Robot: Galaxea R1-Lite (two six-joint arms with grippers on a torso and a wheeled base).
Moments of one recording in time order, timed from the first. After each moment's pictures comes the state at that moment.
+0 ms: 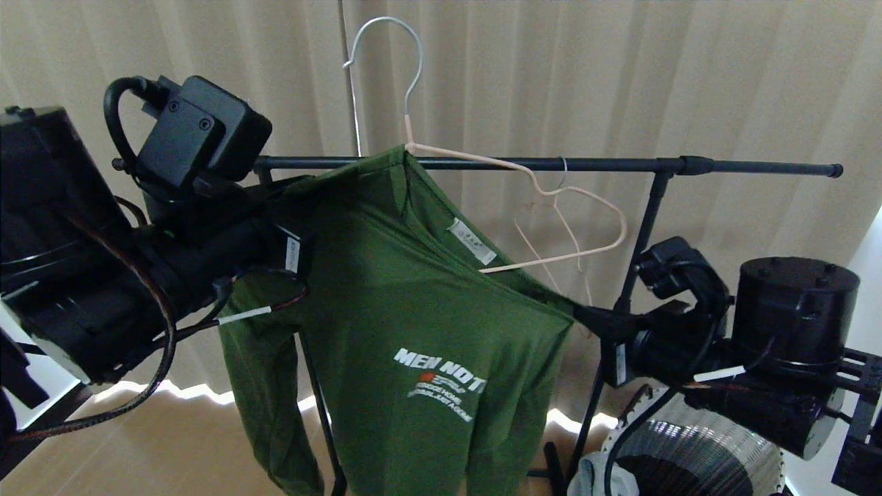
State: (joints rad) left arm -0.54 1.46 -0.77 -0.74 0.17 0.45; right arm 0.56 1.60 -0.55 -0.75 -0.15 0.04
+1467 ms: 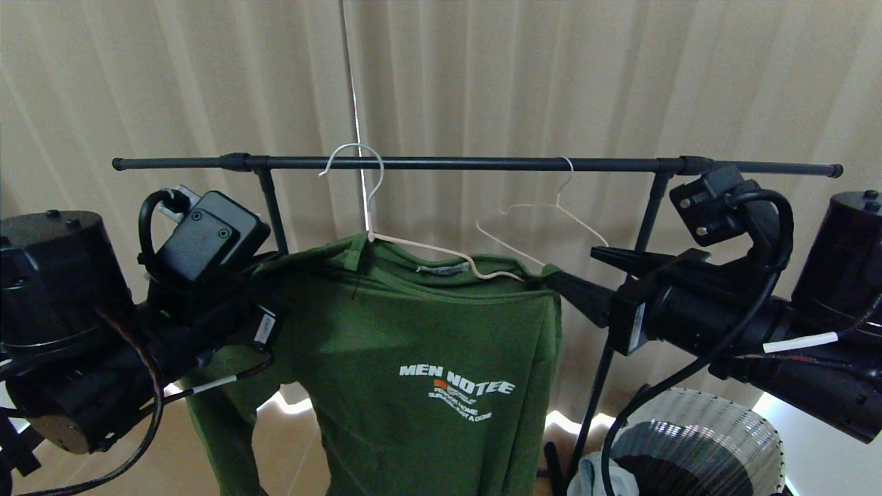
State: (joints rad) left arm -0.46 1.44 -0.57 -0.74 0.25 0.51; right arm 0.67 1.49 -0.68 -0.66 -0.14 0.03
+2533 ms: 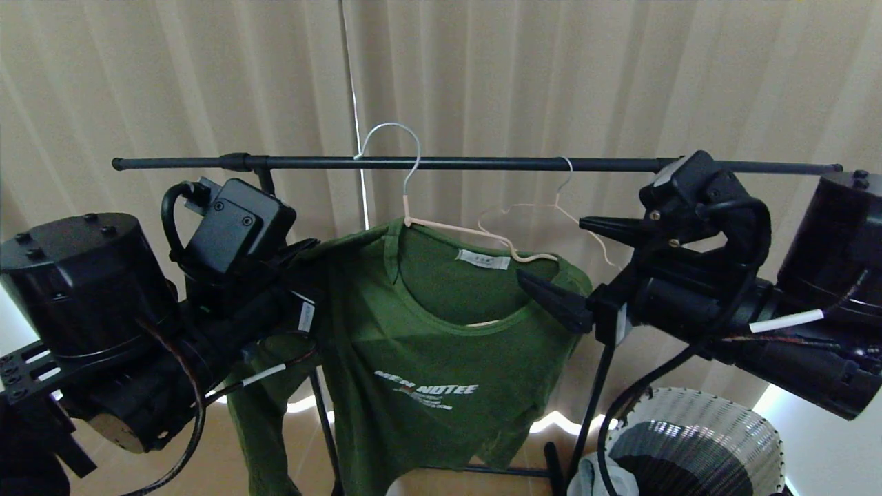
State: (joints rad) left arm -0.57 1.52 -0.57 -0.92 0.28 0.40; right arm 0.67 1.53 -0.75 -0.69 -0.05 -0.23
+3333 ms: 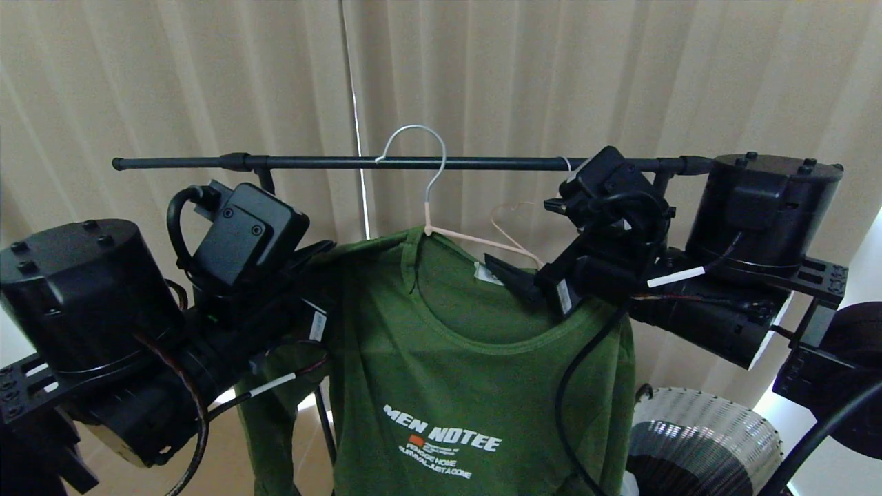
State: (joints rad) left arm -0.62 1.52 -0.56 -0.95 0.27 0.42; right arm 0.66 1.68 -0.90 -0.68 -0.07 -0.36
